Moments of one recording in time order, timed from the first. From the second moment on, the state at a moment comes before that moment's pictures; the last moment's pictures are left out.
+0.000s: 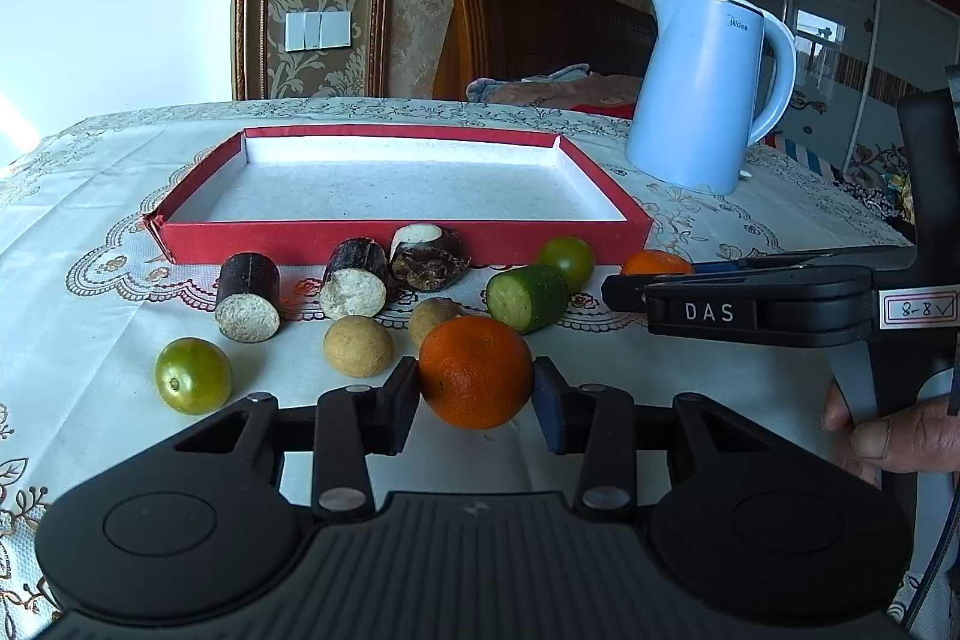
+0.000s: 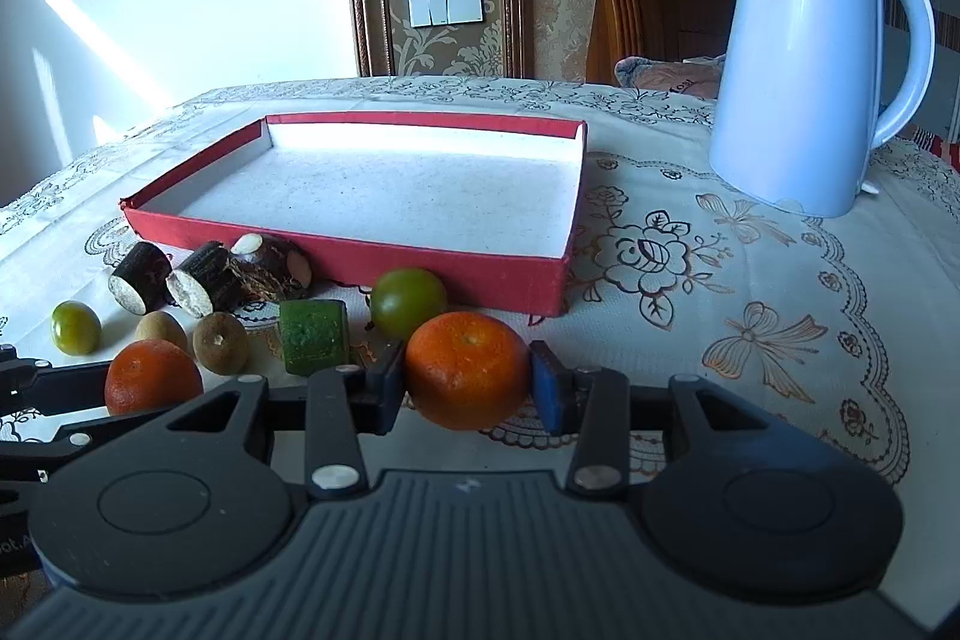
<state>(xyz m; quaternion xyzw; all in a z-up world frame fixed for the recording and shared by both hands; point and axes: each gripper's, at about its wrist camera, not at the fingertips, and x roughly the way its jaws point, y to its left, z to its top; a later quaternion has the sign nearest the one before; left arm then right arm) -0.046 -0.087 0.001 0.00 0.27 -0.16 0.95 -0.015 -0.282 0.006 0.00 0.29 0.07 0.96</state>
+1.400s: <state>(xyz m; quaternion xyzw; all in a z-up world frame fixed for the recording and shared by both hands) 0.102 -0.069 0.013 0.01 0.26 -0.04 0.97 0.087 -0.221 0.018 0.00 0.28 0.06 0.96</state>
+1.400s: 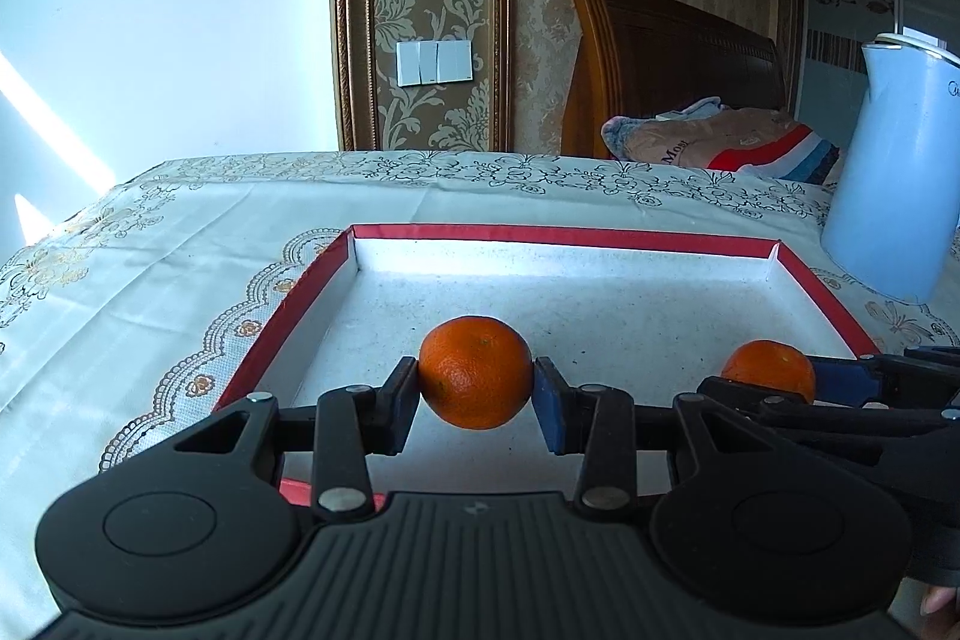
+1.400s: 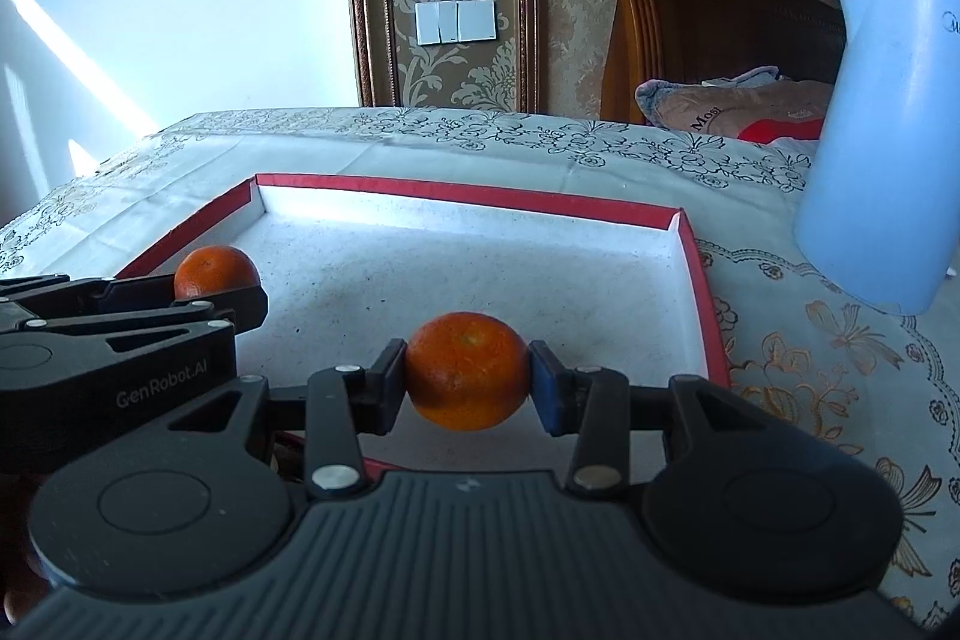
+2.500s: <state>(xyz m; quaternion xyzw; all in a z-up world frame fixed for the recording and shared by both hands) 0.105 -0.075 -0.006 0.03 0.28 -0.04 0.96 0.090 -0.223 0.002 0.02 0.30 0.07 0.95</state>
